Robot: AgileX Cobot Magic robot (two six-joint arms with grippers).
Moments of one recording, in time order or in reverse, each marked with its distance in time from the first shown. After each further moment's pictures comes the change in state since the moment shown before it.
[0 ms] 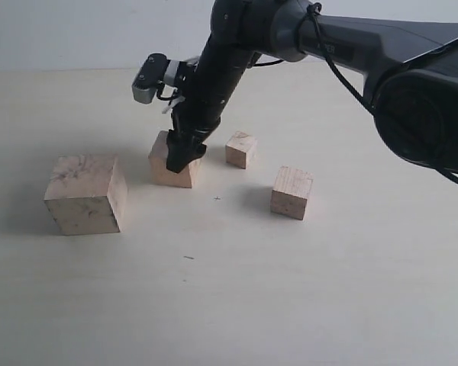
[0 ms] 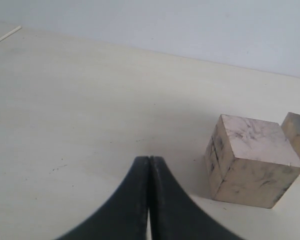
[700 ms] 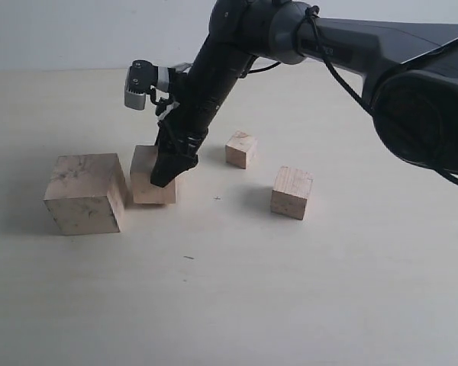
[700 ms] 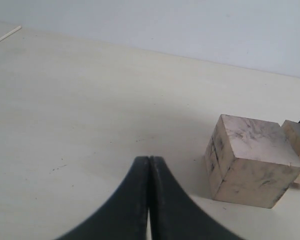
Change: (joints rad) left arm 0.000 0.000 0.000 0.000 0.000 0.000; right arm 0.000 -0.002 0.012 0.187 0.096 -0.210
